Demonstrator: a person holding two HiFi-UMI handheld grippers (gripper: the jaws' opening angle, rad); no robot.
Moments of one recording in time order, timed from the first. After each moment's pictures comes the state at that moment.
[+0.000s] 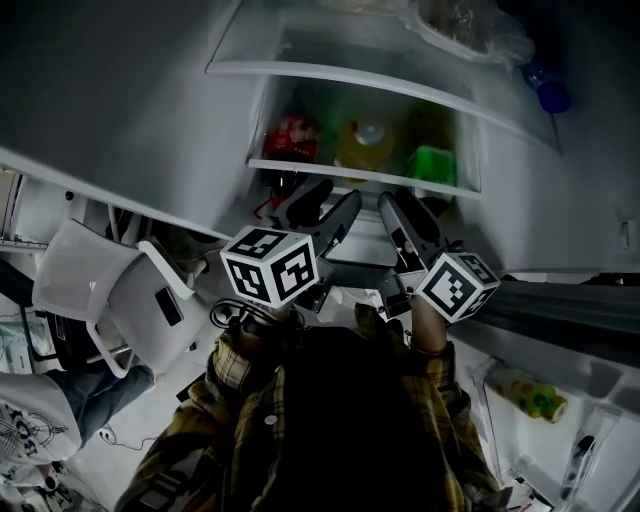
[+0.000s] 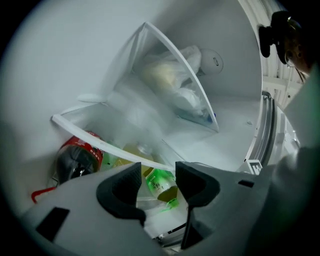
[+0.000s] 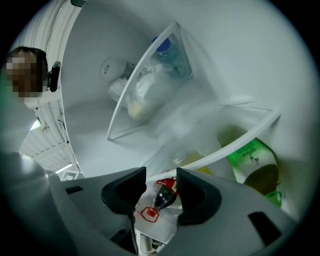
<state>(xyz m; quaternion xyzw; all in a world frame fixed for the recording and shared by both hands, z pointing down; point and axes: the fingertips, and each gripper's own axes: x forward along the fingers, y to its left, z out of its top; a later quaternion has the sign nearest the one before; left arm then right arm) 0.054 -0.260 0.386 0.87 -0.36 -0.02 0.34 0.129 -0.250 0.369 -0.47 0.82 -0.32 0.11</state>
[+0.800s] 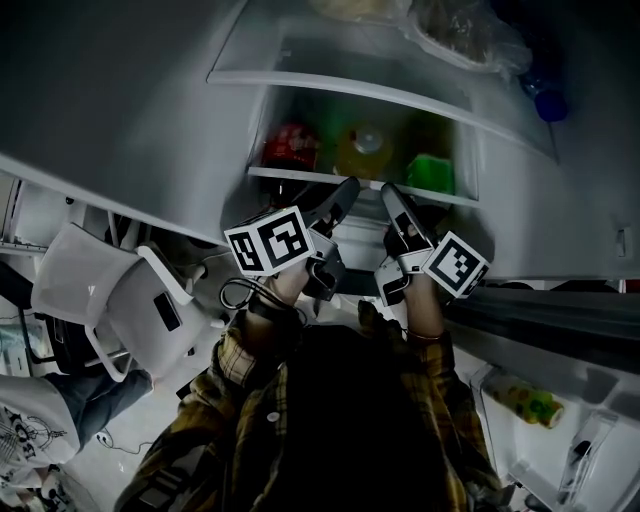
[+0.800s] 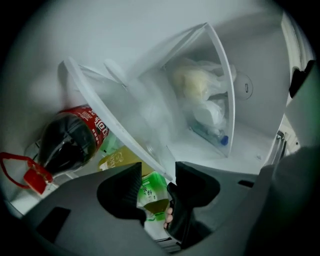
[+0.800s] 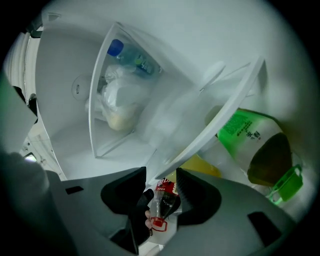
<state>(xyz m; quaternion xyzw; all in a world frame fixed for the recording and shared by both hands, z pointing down) 0.060 -0.296 0.401 0.81 -0.34 -0.11 0.47 0.142 -0.282 0.398 -0.45 0.76 -0.43 0.19</state>
